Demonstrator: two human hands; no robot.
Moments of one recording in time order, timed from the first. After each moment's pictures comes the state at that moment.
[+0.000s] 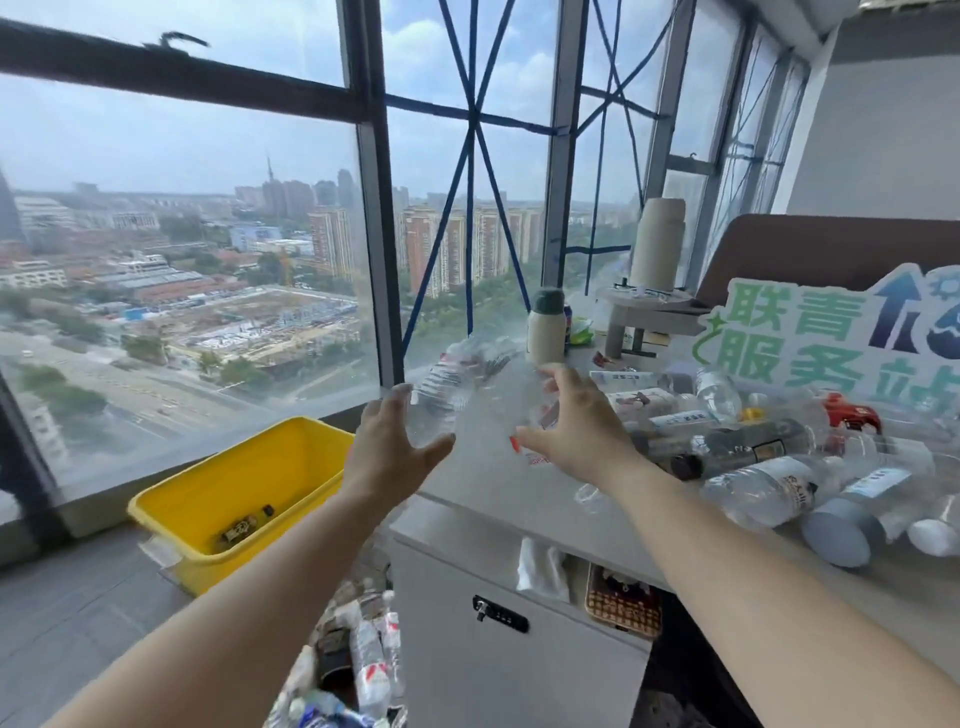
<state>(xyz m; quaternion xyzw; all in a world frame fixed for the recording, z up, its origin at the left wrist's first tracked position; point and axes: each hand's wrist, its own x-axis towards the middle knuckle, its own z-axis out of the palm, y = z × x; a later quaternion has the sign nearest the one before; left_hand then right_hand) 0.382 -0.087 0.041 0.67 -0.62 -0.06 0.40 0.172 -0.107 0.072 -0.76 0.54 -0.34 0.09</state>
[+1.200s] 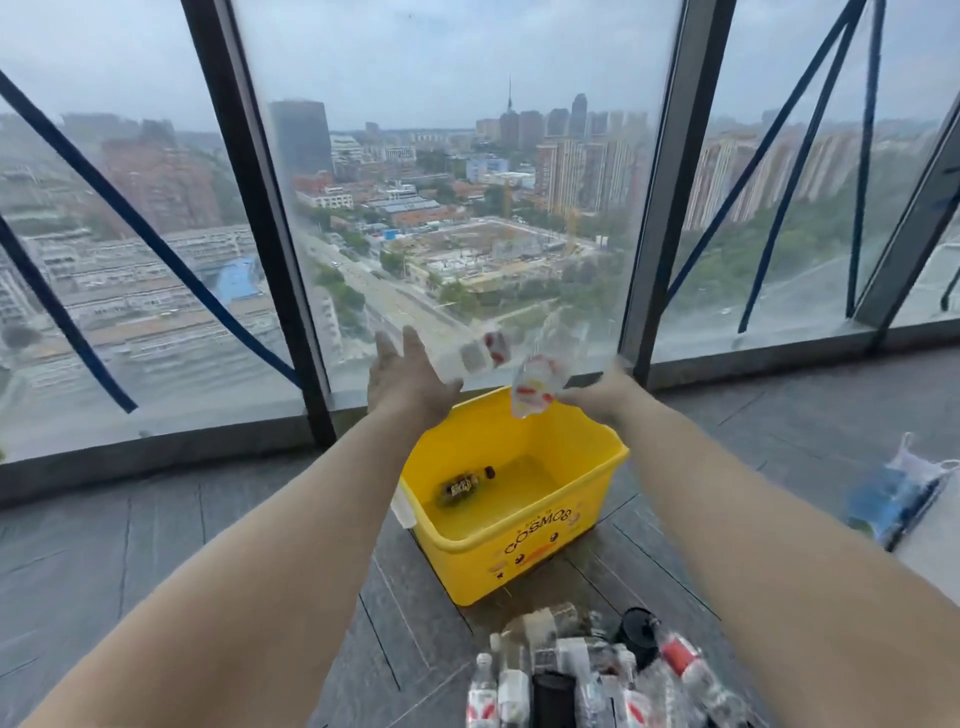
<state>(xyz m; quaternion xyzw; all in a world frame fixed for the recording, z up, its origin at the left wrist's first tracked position) 0.804 -0.253 0.000 0.88 -0.38 -0.04 0.27 0.630 -0.385 -0.013 -0.72 0.52 -0.18 0.42</state>
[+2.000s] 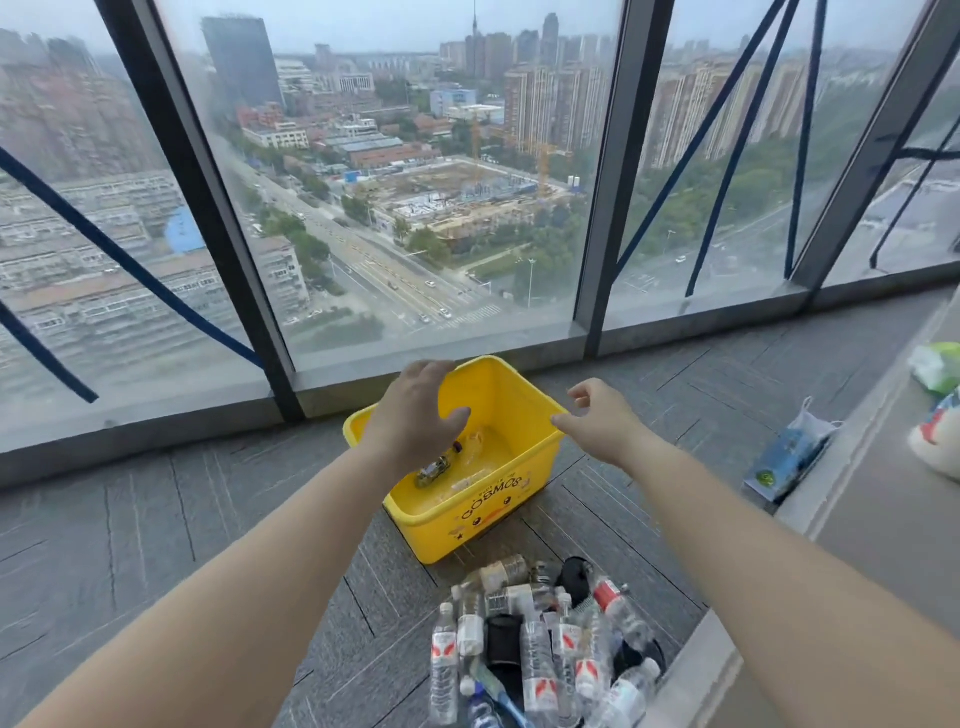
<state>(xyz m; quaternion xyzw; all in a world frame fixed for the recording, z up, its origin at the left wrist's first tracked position) 0.713 -0.236 0.075 0.79 -0.54 -0.07 0.26 0.531 -0.362 0.056 -0.78 0.49 -0.15 0.35</state>
